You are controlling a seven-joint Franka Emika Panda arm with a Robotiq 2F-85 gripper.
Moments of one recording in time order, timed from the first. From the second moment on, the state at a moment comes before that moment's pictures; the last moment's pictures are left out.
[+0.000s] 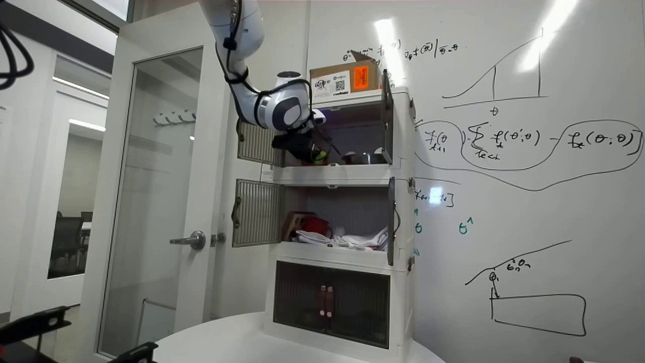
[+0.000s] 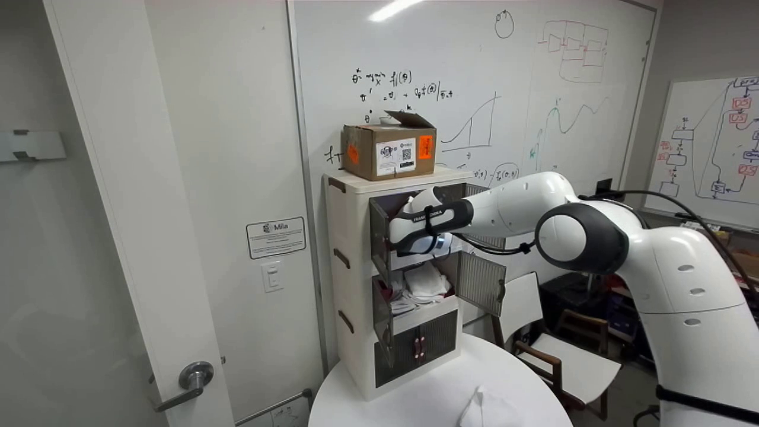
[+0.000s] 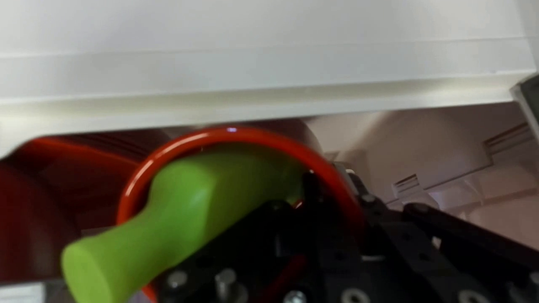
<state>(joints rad) -0.18 0.57 0.31 -1.53 0.16 2.97 -0.24</state>
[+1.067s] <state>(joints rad) -0.09 0.61 0.20 -1.41 0.15 2.89 -0.23</state>
